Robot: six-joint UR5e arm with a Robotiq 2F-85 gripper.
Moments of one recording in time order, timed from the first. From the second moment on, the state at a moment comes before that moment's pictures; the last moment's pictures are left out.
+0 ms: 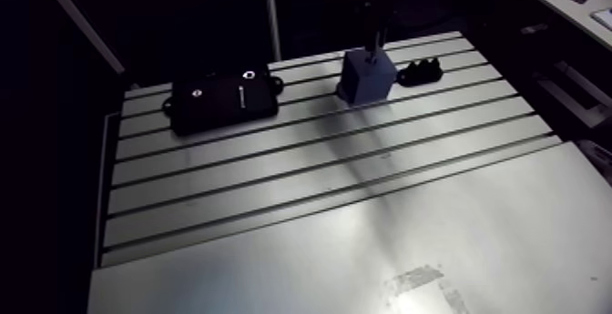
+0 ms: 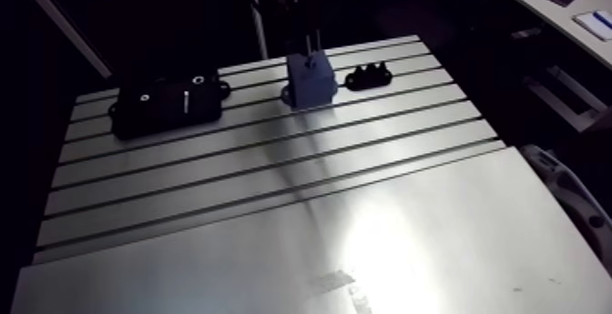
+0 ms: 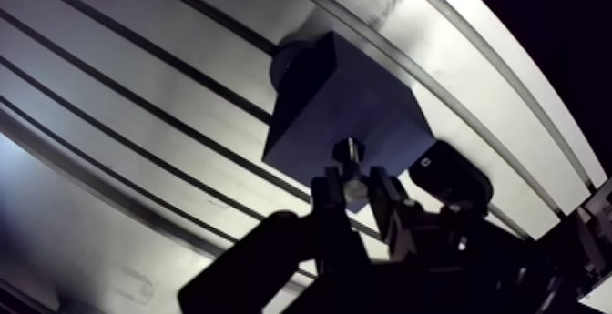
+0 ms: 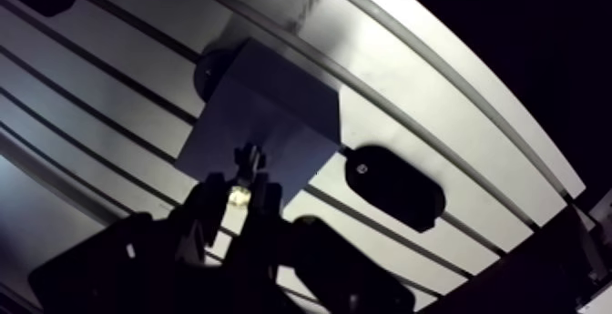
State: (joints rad) arm -0.29 -1.02 1.44 -1.79 -1.71 -2.46
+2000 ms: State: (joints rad) arm -0.31 -1.09 1.55 -1.96 -1.64 -2.06
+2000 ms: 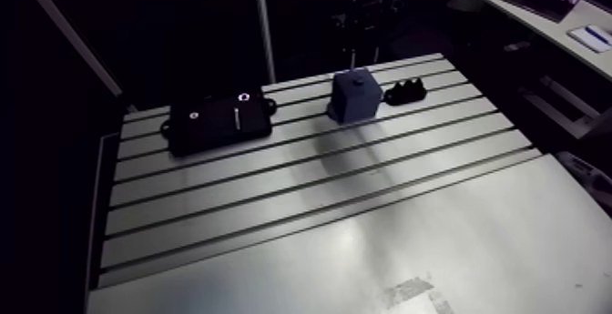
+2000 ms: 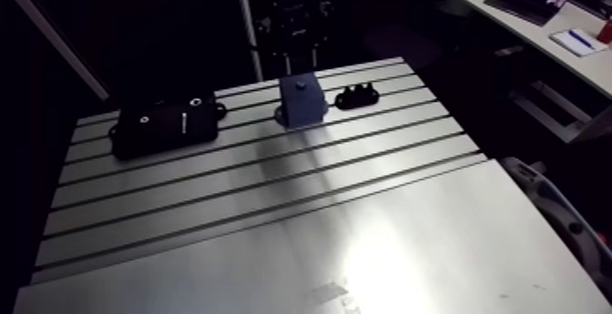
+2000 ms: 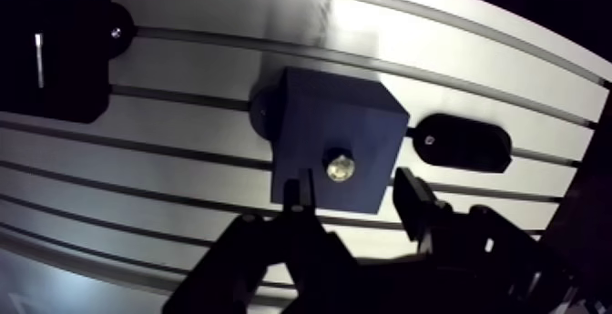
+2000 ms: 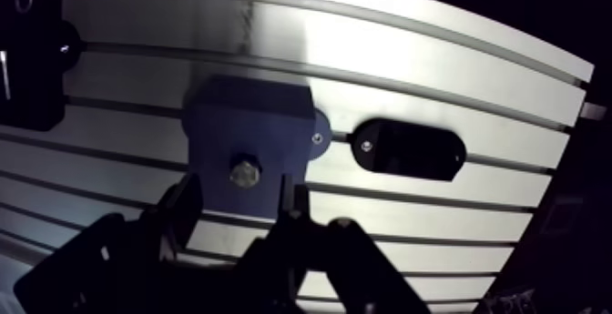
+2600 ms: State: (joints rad) arm -0.32 -1.11 1.57 -1.96 -1.63 -2.03
